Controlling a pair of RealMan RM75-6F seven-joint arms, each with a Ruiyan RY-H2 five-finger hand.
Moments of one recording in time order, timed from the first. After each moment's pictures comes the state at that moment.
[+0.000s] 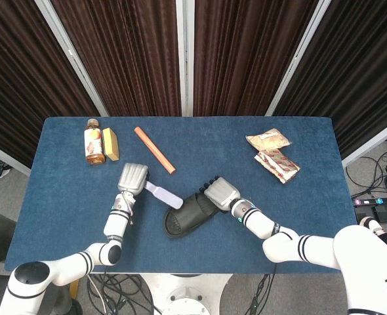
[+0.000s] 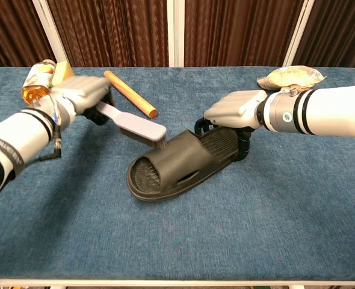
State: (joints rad) left arm -0.82 -1.96 -0.31 -0.91 0.96 0.93 0.47; right arm 1.10 -1.61 -0.01 -1.29 -0.94 0.59 -0.51
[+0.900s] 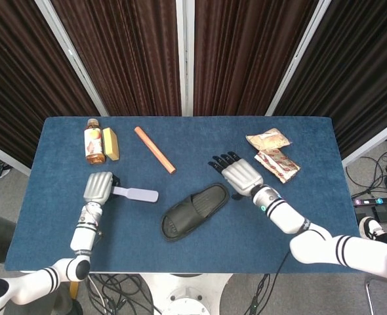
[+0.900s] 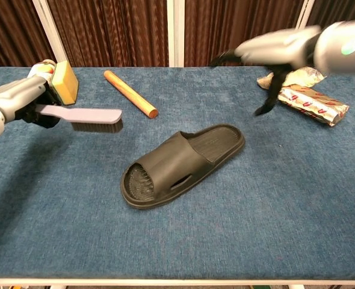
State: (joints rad) left arm -0.58 -1.78 -0.22 -1.09 1.10 1.05 0.14; right arm 1.01 -1.27 0.08 -1.58 -1.00 0.72 -0.33
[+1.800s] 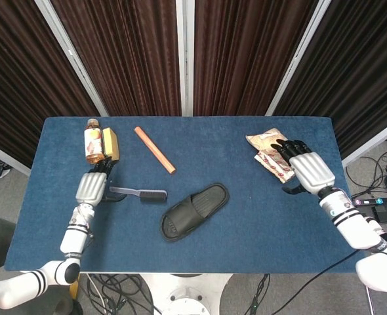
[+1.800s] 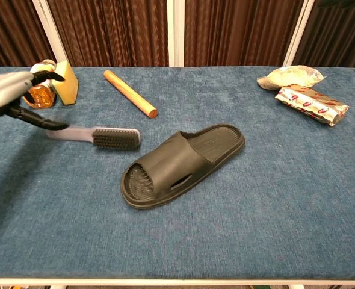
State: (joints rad) left arm -0.55 -1.66 -0.21 -1.21 1.12 1.05 0.18; right arm 0.71 -0.96 0.08 -1.68 -1.25 0.90 0.04
